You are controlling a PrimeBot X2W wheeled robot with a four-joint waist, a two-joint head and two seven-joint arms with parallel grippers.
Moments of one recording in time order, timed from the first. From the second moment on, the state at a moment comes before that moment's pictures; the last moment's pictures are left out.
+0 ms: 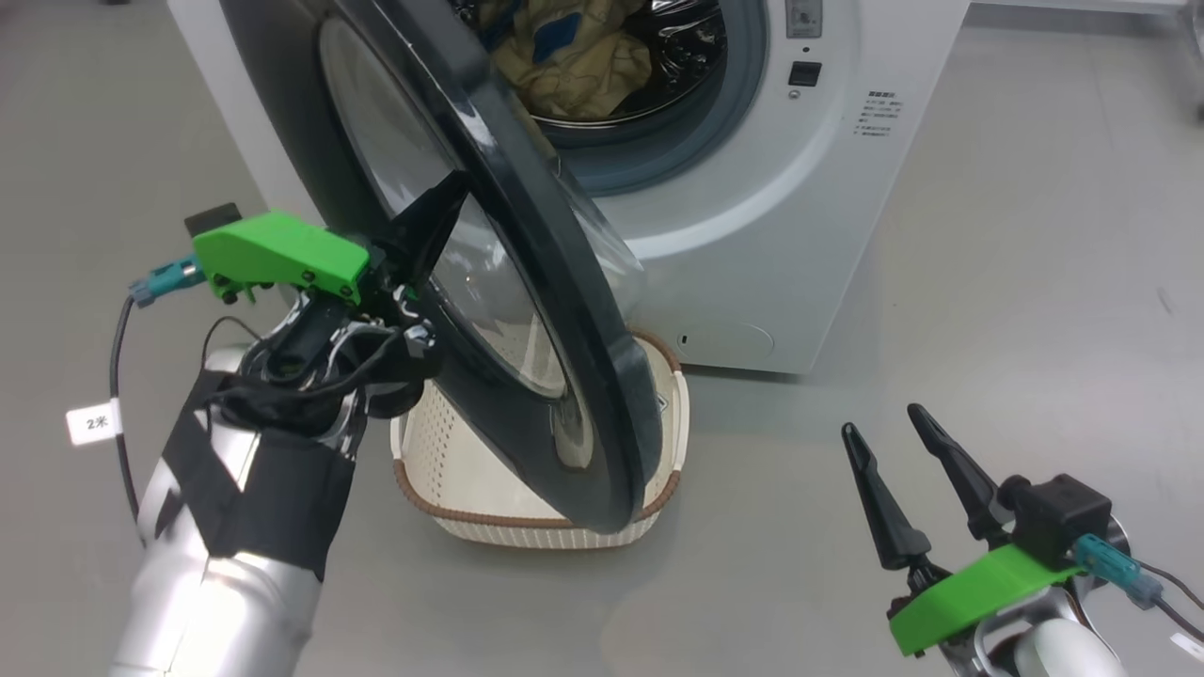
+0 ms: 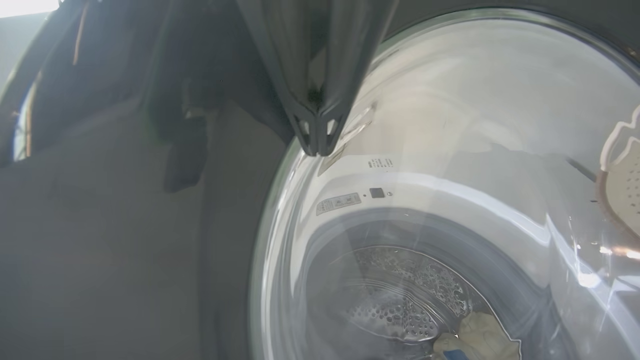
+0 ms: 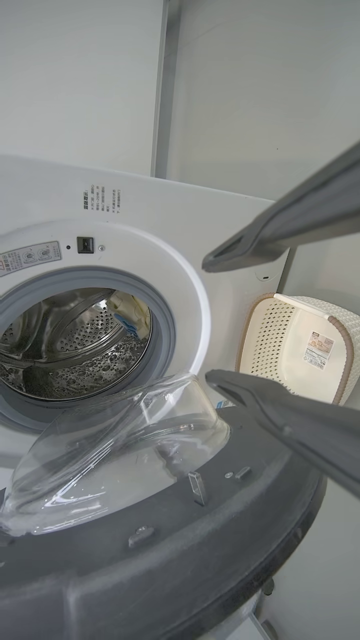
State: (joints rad) left arm -0.73 0.03 -0.24 0.47 -1.70 0.05 0.33; right arm -0.01 -0.16 0.24 0.12 0.29 0.13 -0.25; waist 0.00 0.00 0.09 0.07
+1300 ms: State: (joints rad) left arm -0.85 0.03 -0.46 0.75 -1.88 -0.11 0.16; right arm -0.01 -0.17 0.24 0.12 0.29 0.13 -0.25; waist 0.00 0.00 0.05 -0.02
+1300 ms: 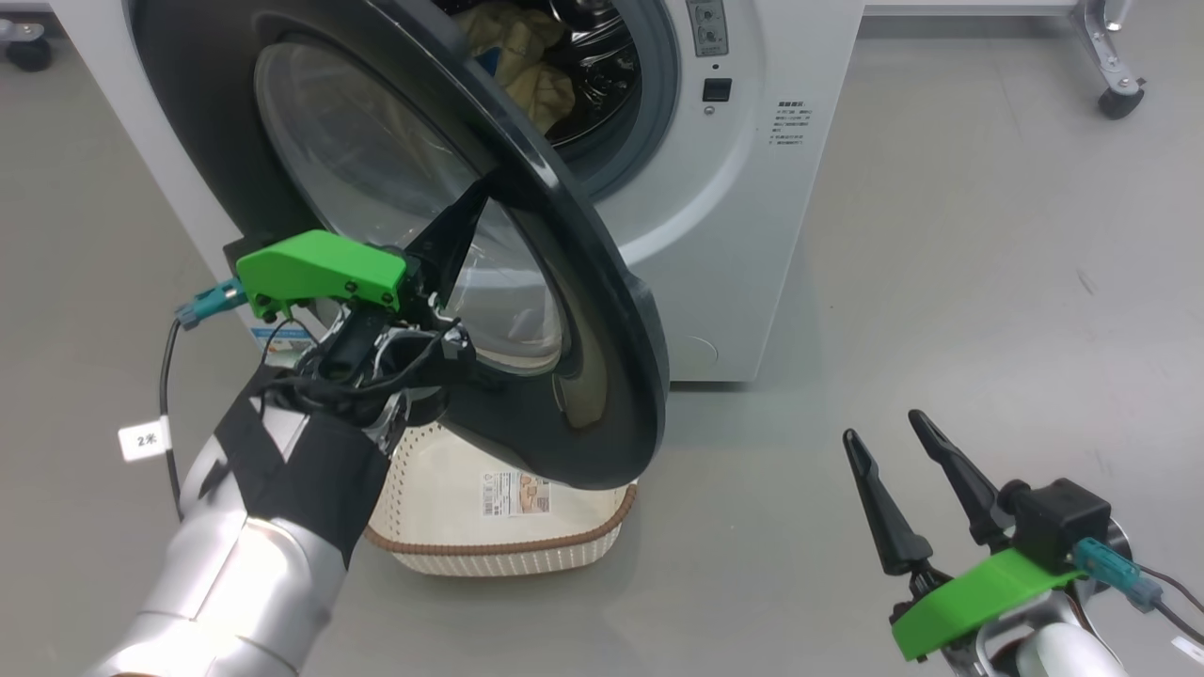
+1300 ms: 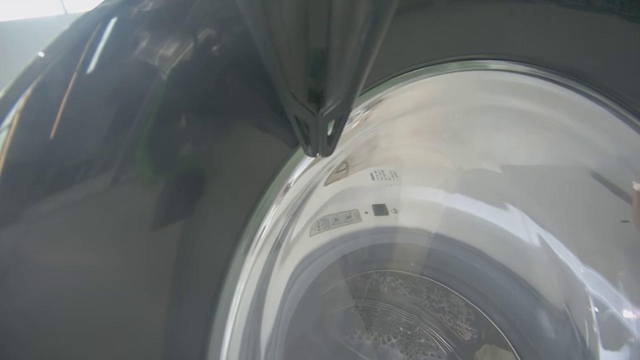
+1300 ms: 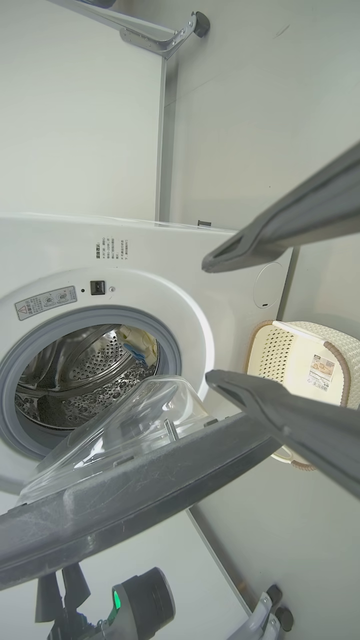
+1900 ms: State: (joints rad) left arm -0.81 0.15 -0.71 0.77 -1.40 -0.09 -0.22; right arm 0.01 -0.16 0.21 0.12 0.29 0.13 -0.25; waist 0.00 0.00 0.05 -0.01
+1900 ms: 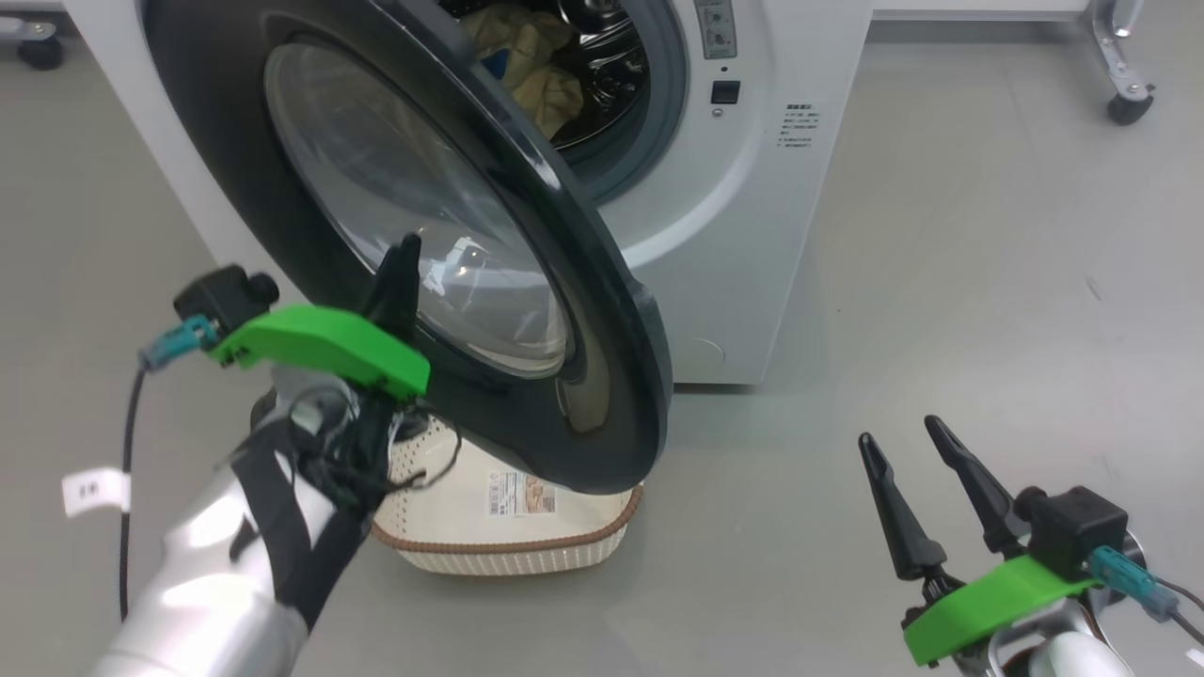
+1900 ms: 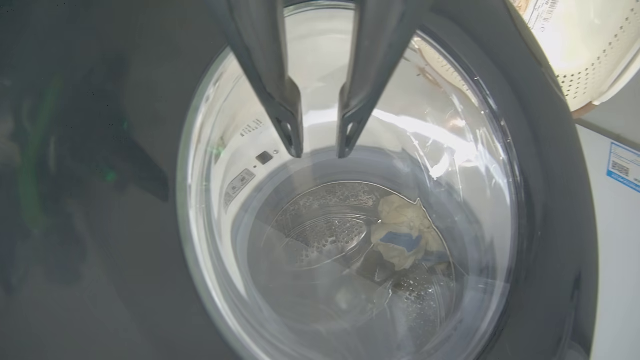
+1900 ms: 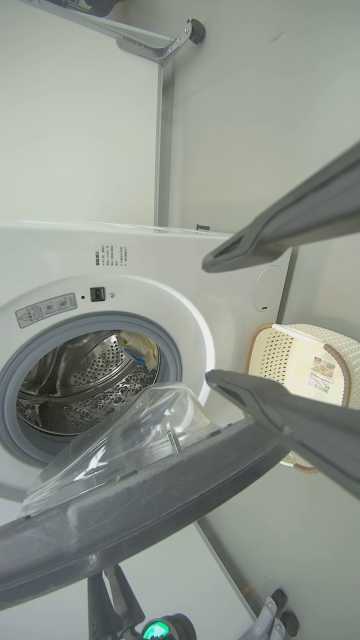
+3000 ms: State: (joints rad) left arm -0.02 0.09 -0.09 0.27 -0.25 0.08 -0.25; right arm 0.06 -0.16 0.15 0.11 0.28 0.13 -0.25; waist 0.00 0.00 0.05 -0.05
